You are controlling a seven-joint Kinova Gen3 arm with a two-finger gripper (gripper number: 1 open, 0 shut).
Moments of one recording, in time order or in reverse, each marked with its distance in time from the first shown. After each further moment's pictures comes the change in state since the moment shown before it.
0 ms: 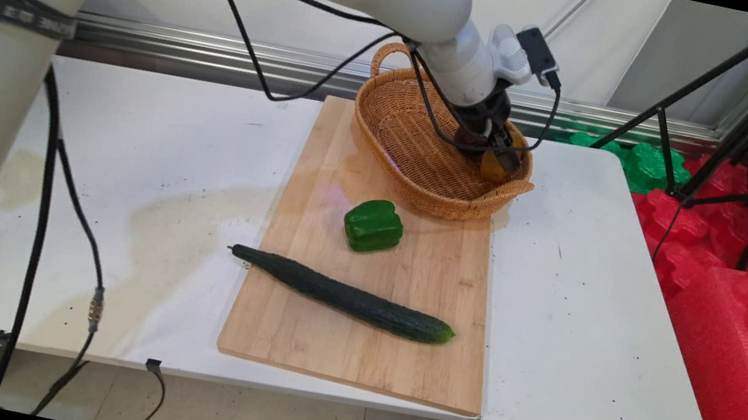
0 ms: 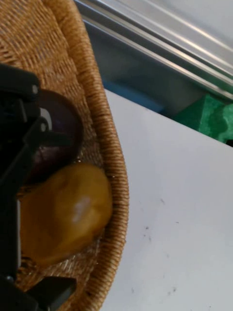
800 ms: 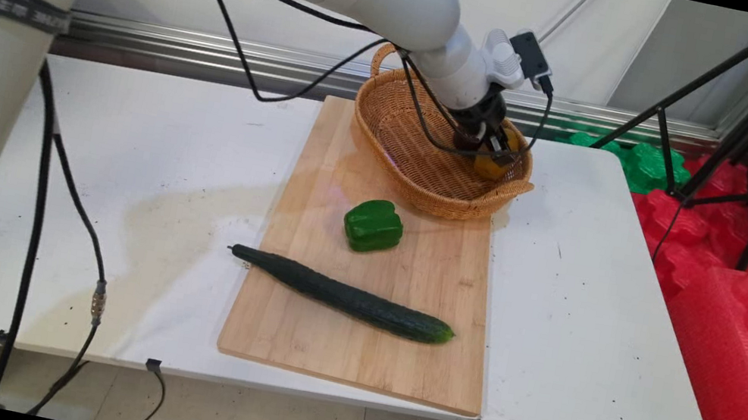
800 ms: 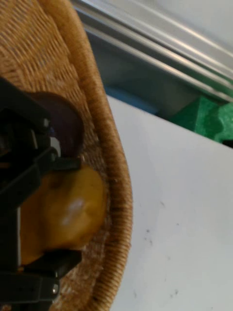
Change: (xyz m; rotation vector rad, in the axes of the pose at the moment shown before) arm -0.010 -0.001 0.000 0.008 0.028 0.021
